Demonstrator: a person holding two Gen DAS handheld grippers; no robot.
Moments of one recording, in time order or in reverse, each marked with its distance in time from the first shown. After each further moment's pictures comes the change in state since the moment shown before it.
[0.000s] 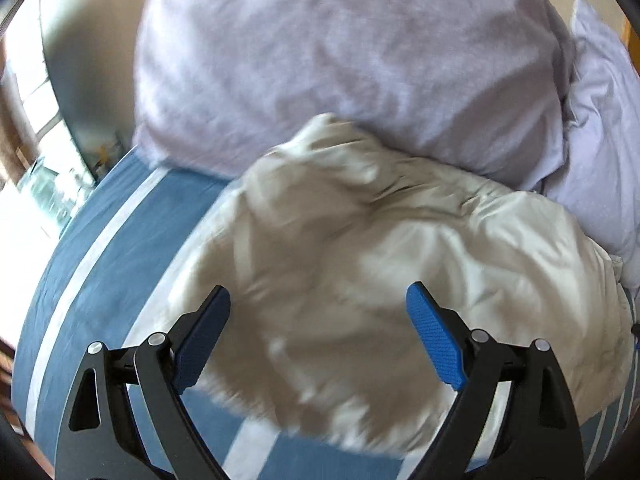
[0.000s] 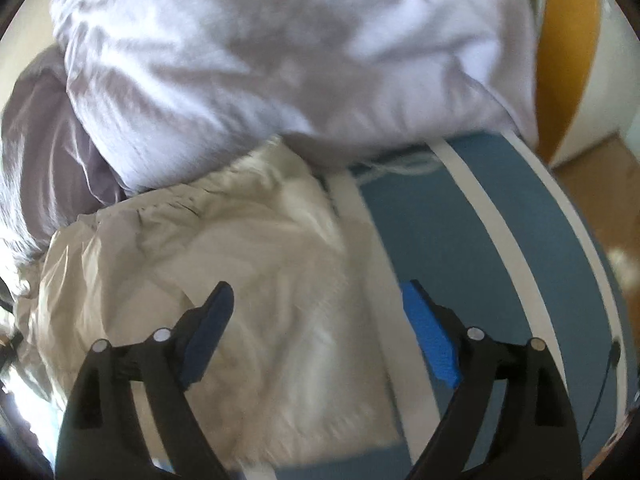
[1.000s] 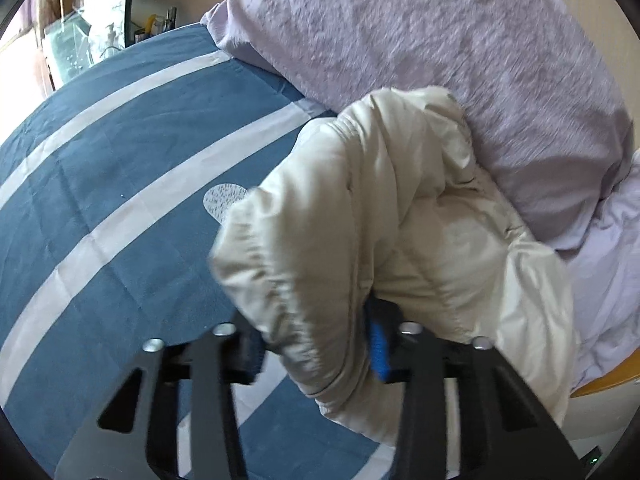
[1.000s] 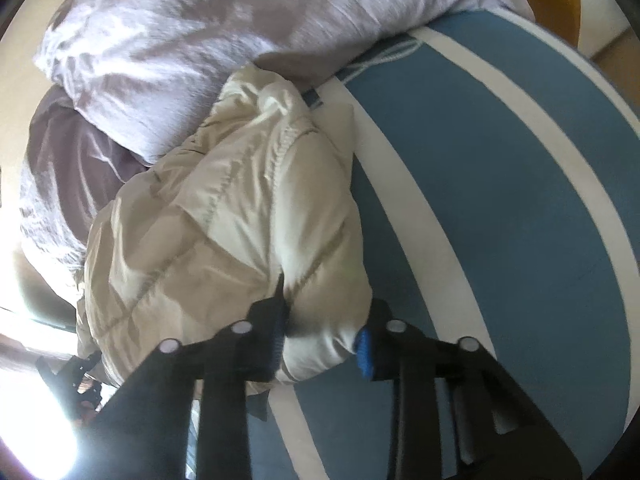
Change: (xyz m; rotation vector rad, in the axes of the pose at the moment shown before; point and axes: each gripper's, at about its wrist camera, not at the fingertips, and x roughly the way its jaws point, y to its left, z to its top) left arm 0.020 0.057 -0.038 -0.433 0.115 -0.127; right arm -0.009 -0.044 -0.046 0.204 0.147 0.245
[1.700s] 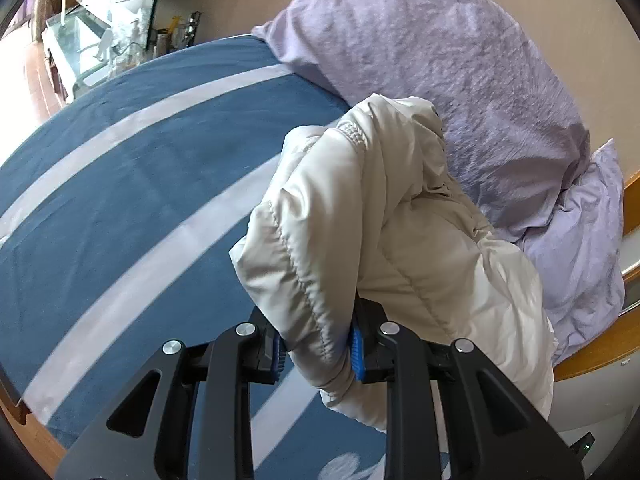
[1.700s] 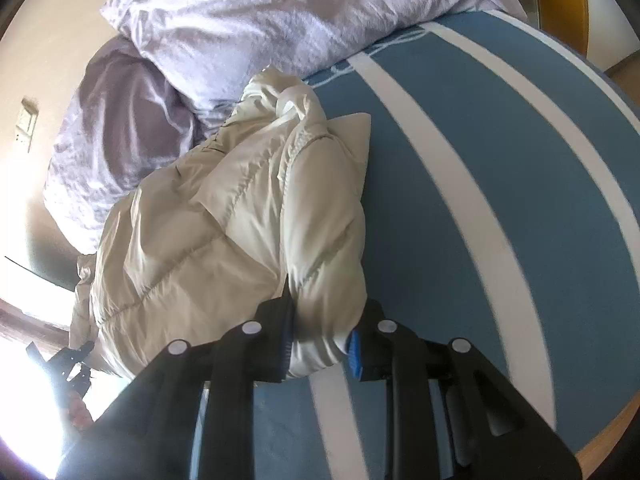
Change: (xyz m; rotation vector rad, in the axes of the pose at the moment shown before) left arm -0.076 0.097 -0.041 0.010 -0.030 -0.081; right arm -0.045 0.011 -0.092 -0.074 -0.023 0.048
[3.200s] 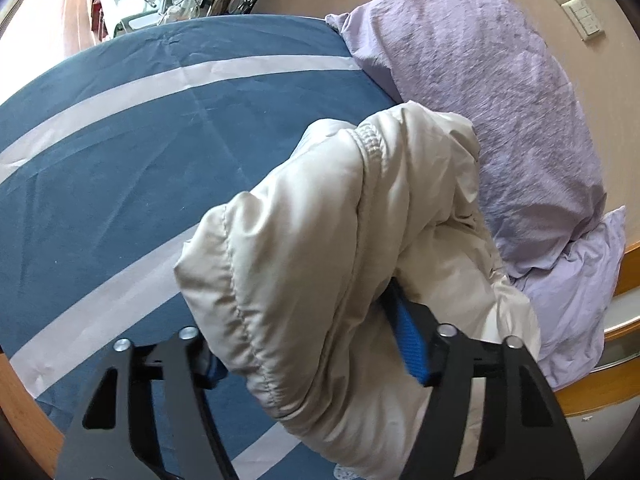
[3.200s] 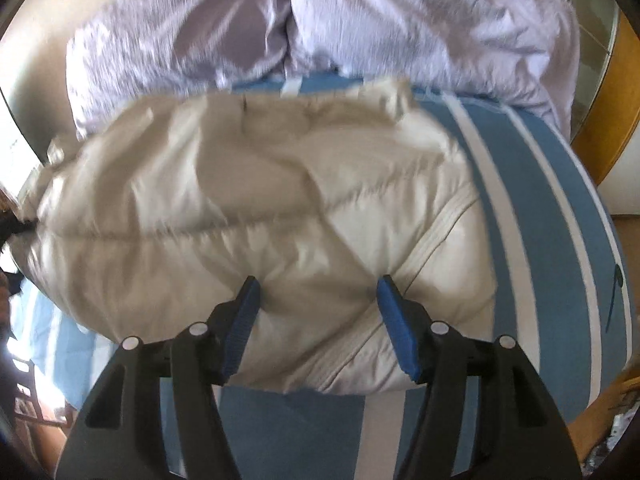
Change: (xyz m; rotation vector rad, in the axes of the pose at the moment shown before) left arm 0.007 0.053 -0.019 -0.222 0.008 -0.025; right arm 0.004 0.102 -0.073 -0.489 -0.009 -0.237
